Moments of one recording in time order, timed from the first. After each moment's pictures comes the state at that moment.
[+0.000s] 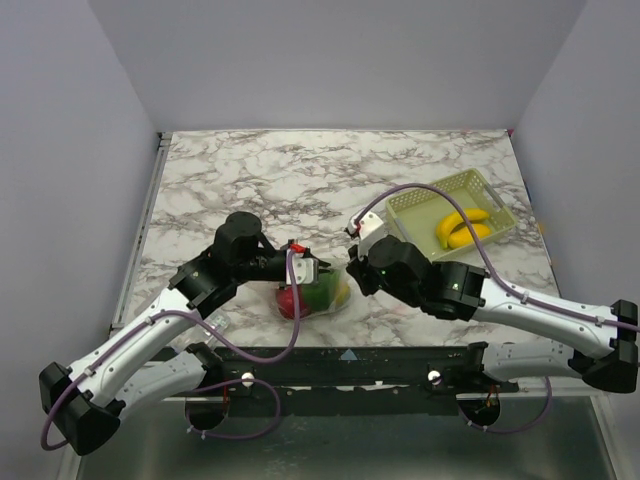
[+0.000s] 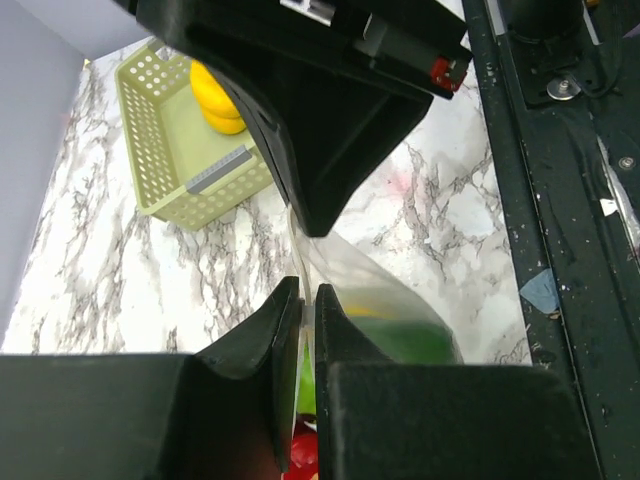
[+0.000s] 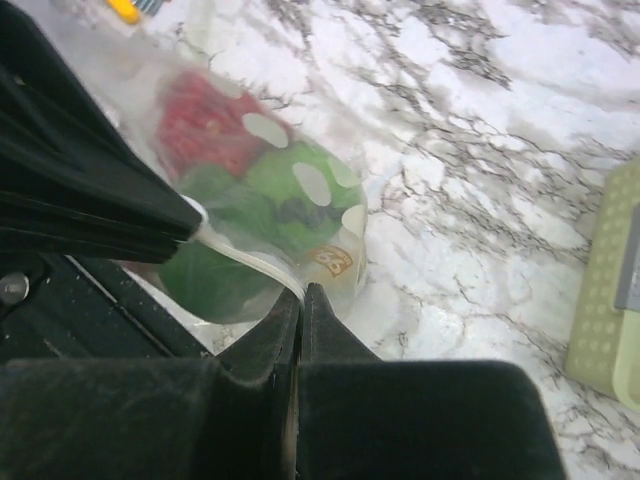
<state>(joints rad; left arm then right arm) -0.72 0.91 0.84 -0.29 0.73 0.64 1.17 1.15 1.06 -0.49 0.37 0.24</state>
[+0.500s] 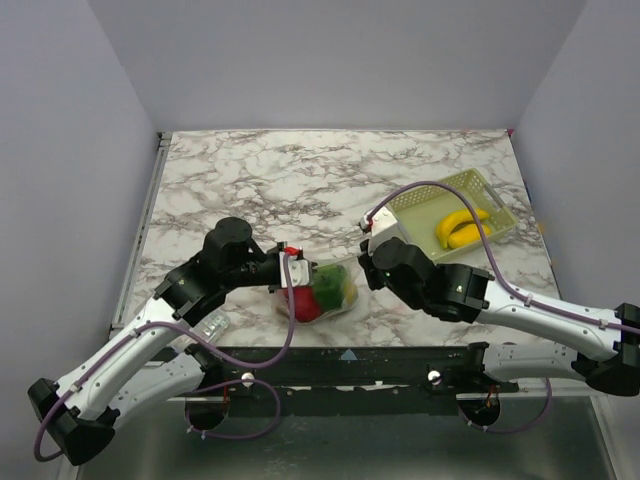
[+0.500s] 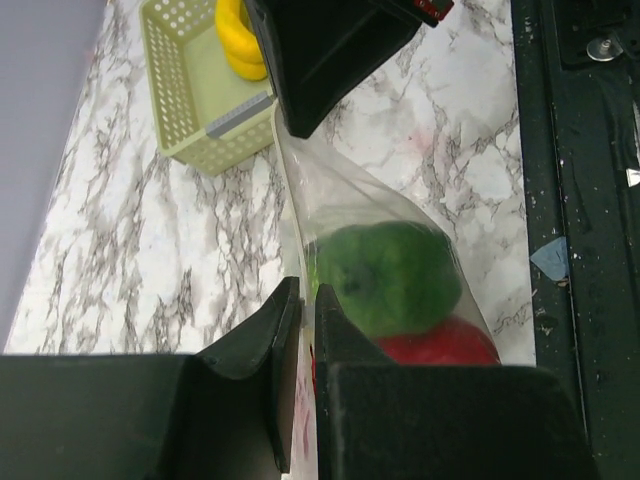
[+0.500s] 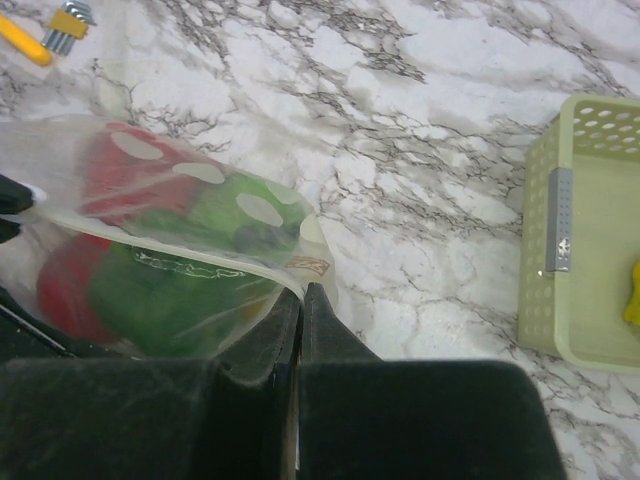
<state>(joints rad) -0.72 0.84 0.86 -0.40 0.61 0.65 1.16 1.10 1.02 -0.49 0.55 0.30</state>
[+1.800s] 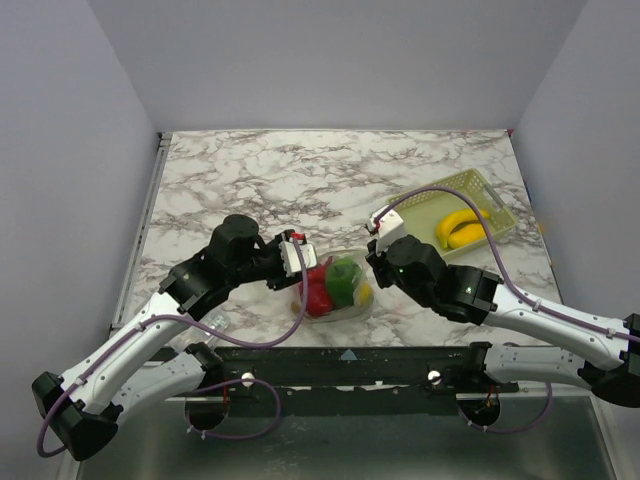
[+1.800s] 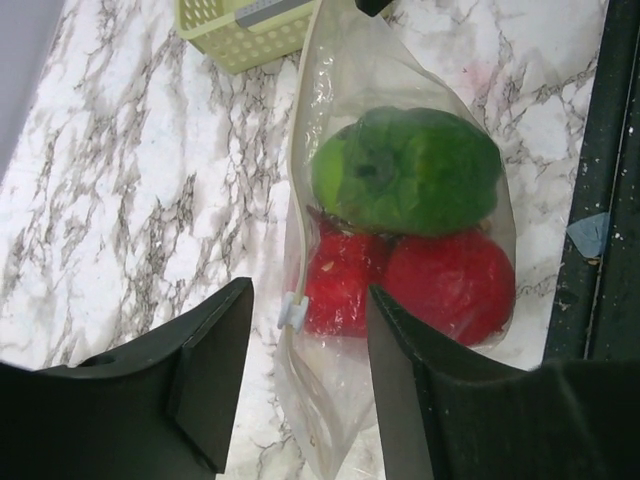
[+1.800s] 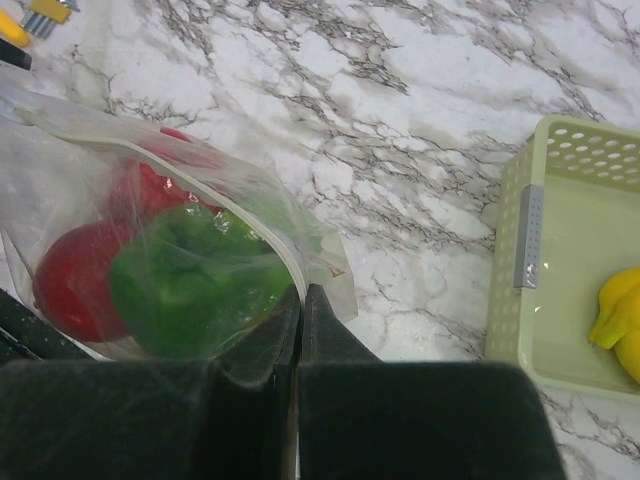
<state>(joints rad) -0.72 0.87 0.88 -0.50 0.40 0.56 1.10 1.03 0.93 -0.43 0.48 0.17</state>
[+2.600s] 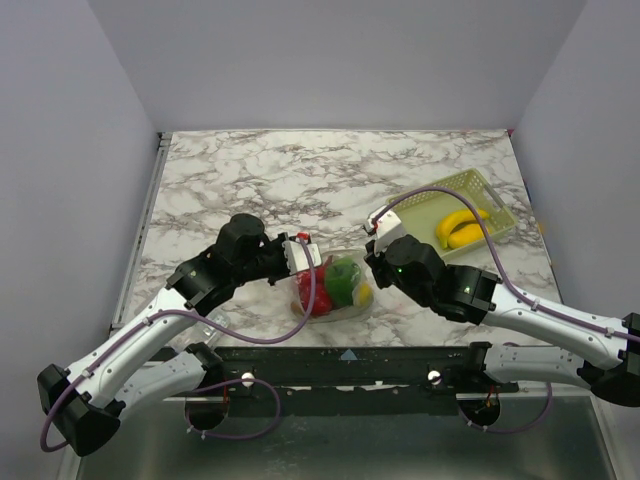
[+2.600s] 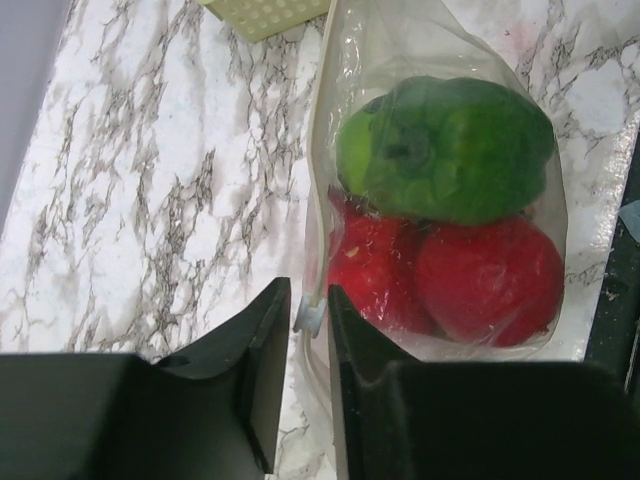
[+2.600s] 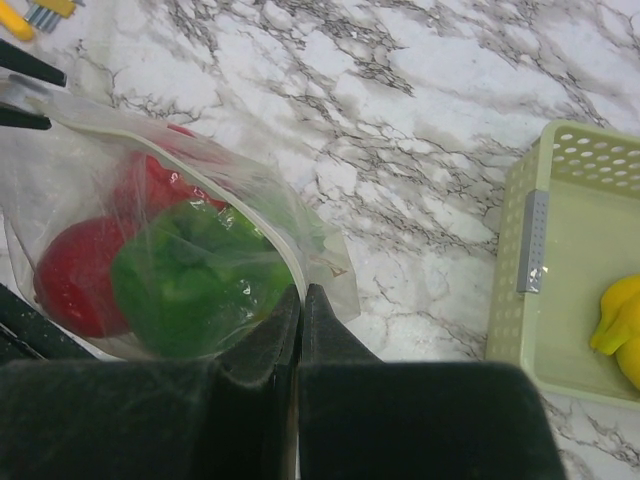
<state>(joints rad) -0.72 0.90 0.86 -0.47 0.33 0.61 1.10 1.03 0.93 -0.42 0.47 0.16</state>
